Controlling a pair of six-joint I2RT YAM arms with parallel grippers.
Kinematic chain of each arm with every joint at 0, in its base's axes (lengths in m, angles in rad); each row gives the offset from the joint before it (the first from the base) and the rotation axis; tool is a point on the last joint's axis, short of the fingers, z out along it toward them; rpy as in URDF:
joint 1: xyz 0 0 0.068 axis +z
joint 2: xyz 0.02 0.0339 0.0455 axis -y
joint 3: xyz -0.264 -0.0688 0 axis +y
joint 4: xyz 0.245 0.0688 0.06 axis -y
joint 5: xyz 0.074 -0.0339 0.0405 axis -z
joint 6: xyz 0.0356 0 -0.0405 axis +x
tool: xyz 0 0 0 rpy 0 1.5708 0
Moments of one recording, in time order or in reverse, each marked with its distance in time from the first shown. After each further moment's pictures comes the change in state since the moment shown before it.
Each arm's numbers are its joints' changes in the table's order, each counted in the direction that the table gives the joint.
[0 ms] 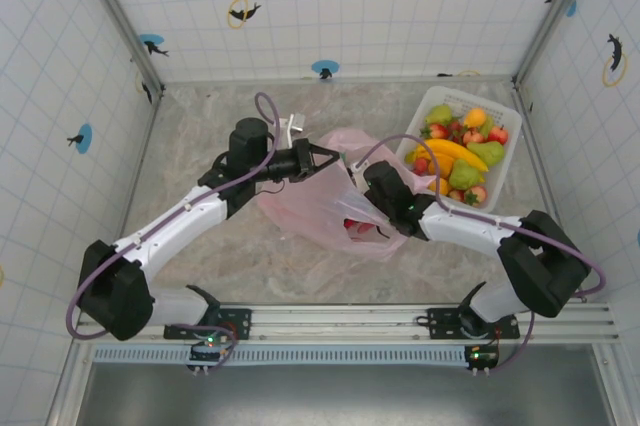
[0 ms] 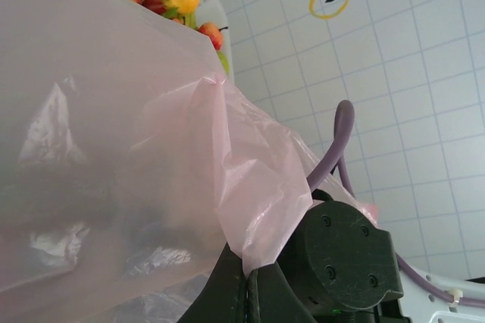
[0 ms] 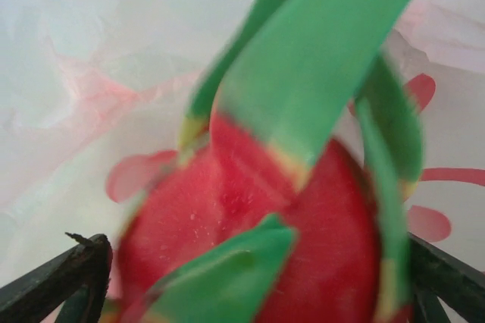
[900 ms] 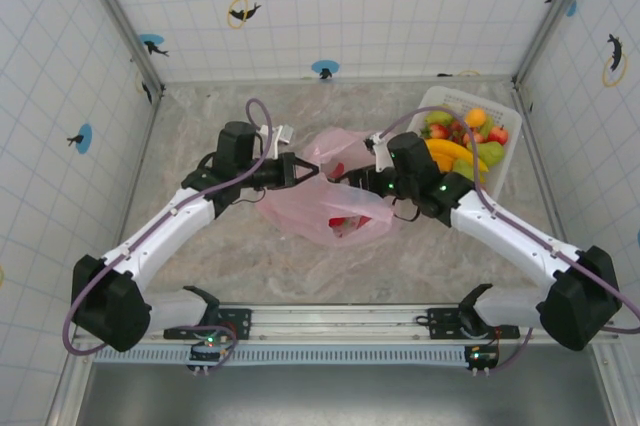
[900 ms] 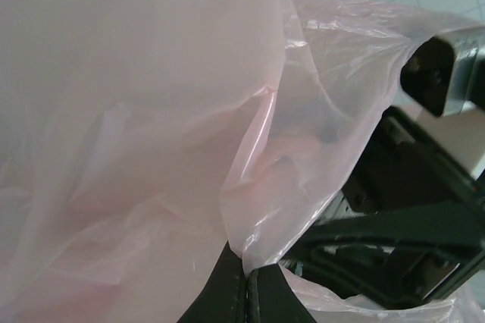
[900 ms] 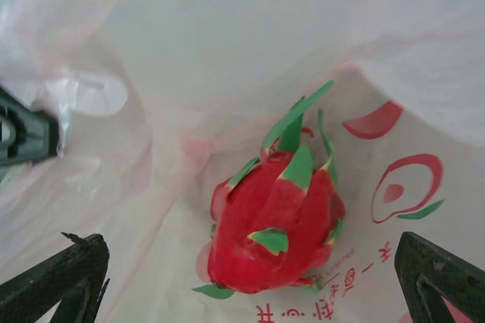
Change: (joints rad) left arm 0.099 0.063 0.005 -0.321 0.023 0.347; right arm -0.098 0.206 -0.228 -0.406 -0.115 0.115
